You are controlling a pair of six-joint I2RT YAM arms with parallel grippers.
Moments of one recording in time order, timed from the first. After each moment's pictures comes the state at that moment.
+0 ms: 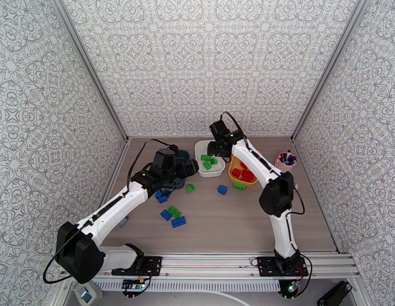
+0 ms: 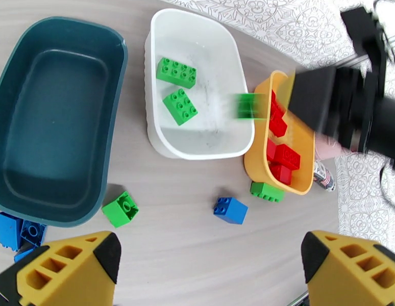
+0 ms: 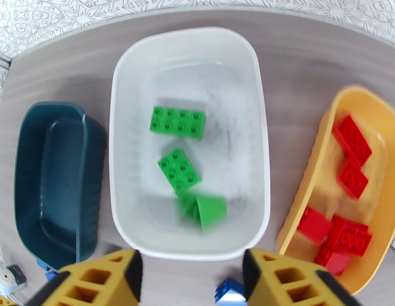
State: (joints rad) left arm -0.49 1.33 1.08 -0.41 0.10 -0.71; right arm 0.55 2.19 2.25 -1.06 0.11 0.52
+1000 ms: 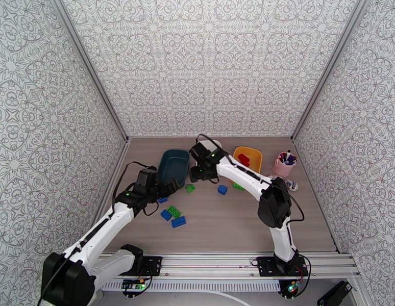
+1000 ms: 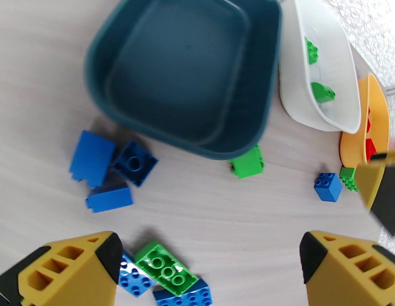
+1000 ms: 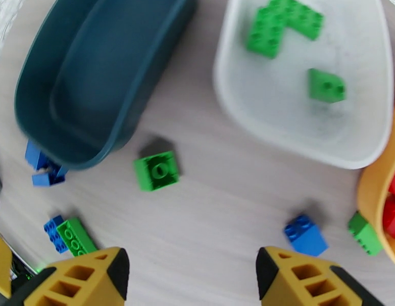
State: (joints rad) left arm -0.28 1.05 0.72 -0.52 0.08 -0.71; right arm 0.82 2.07 1.91 -0.98 0.04 0.49
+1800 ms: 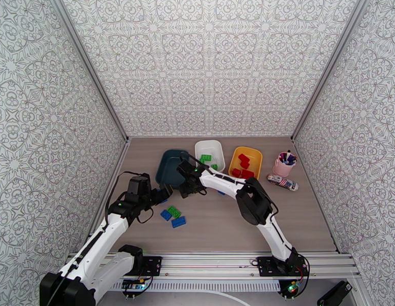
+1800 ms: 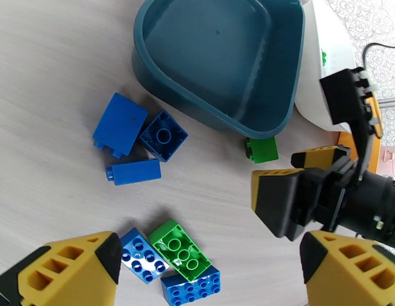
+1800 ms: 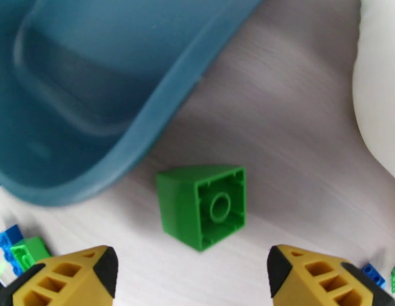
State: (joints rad) left arm -0.21 0.94 0.63 -0.52 0.16 -0.74; right arm 0.88 2.31 1.92 -0.85 0.06 0.38
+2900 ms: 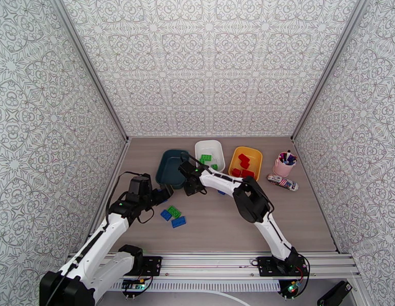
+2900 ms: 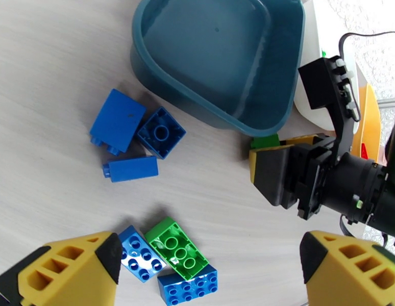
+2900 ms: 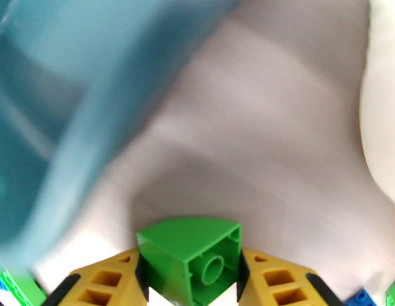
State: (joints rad) left arm -0.25 0.96 0.63 -0.52 0.16 -0.76; right arm 0.86 2.30 1.87 -0.81 0.07 0.35
